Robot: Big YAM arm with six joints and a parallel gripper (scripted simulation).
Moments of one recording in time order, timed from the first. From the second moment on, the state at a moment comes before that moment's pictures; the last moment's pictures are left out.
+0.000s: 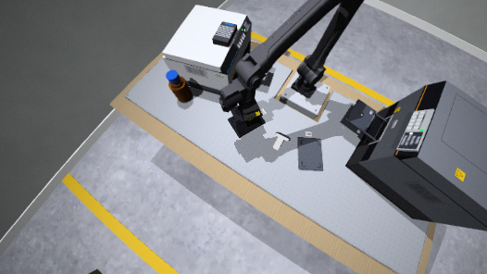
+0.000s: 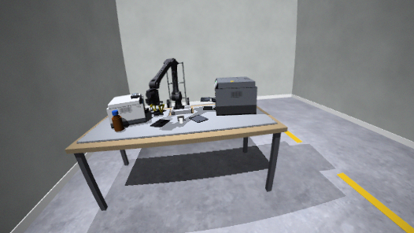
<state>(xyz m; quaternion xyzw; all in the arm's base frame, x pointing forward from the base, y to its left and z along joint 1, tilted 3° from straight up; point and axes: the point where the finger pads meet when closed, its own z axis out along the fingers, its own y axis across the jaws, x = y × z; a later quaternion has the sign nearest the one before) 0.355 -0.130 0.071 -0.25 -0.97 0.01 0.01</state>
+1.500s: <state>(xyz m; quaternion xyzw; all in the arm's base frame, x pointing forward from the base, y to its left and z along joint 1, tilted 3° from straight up) 0.349 -0.131 0.063 -0.22 -0.97 0.01 0.02</state>
